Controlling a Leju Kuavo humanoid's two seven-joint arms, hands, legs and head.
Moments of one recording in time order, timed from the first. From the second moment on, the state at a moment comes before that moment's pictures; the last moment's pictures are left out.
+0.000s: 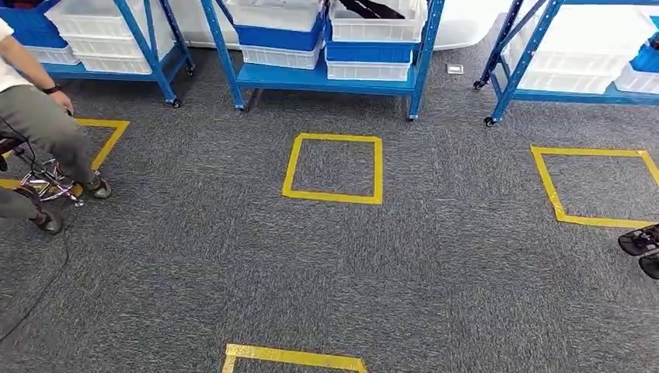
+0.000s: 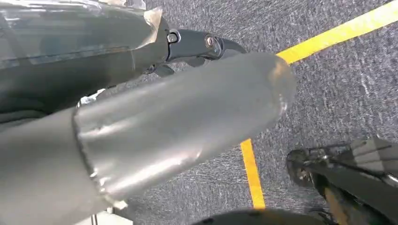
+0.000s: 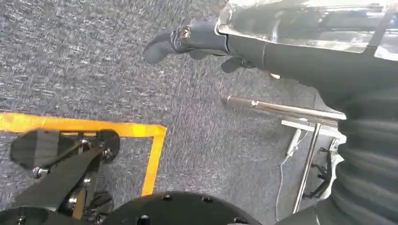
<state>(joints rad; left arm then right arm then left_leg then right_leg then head) -0.07 -0.11 0.51 -0.19 -0.84 0.03 0.17 -0.09 0.10 -1.19 -0.19 1.35 0.03 0.09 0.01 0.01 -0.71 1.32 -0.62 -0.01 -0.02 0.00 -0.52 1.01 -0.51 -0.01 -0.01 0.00</state>
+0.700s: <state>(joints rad) -0.07 -0.11 0.52 -0.19 -0.85 0.03 0.16 -0.09 0.09 -1.17 -0.19 1.35 0.03 0.09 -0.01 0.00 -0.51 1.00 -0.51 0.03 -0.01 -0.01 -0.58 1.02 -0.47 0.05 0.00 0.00</state>
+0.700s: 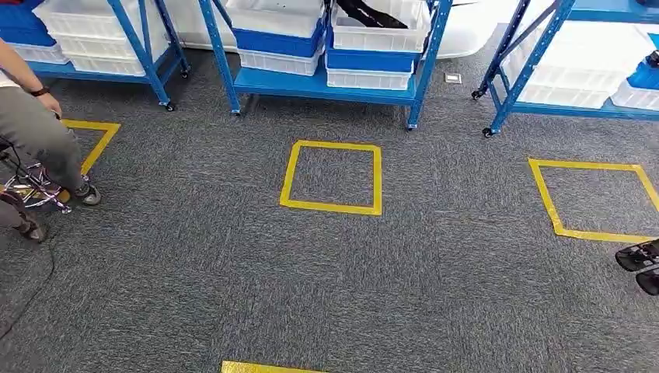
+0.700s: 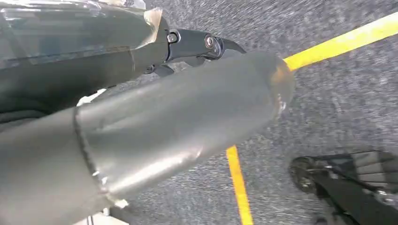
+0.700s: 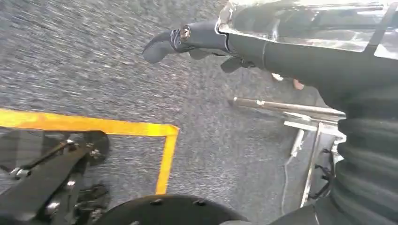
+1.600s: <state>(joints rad) -0.07 -0.11 0.53 -0.19 -0.86 0.02 0.16 -0.09 0.10 -1.17 -0.19 1.35 0.03 0.09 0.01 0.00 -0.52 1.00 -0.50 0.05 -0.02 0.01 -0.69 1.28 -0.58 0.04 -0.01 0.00</state>
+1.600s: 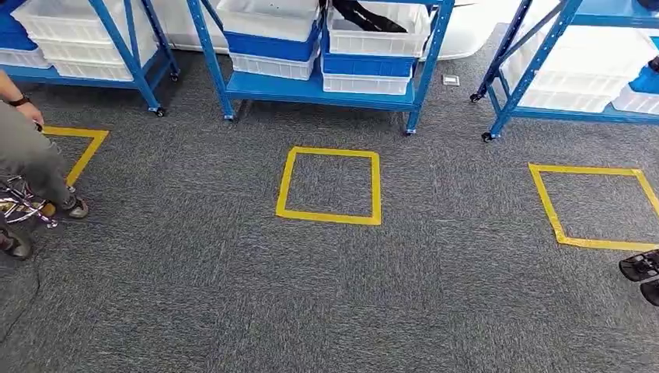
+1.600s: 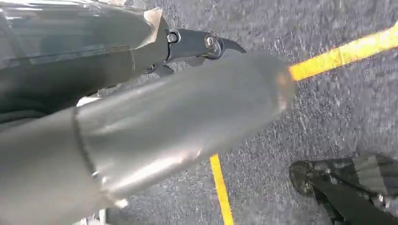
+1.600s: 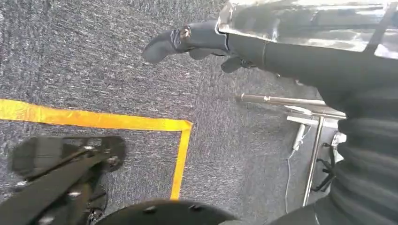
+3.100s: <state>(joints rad) -0.08 -0.12 0.54 -0.19 -0.88 0.03 0.16 -0.10 0.10 -1.17 -0.19 1.35 0.02 0.09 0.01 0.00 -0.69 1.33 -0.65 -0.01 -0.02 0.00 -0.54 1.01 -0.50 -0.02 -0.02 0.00</state>
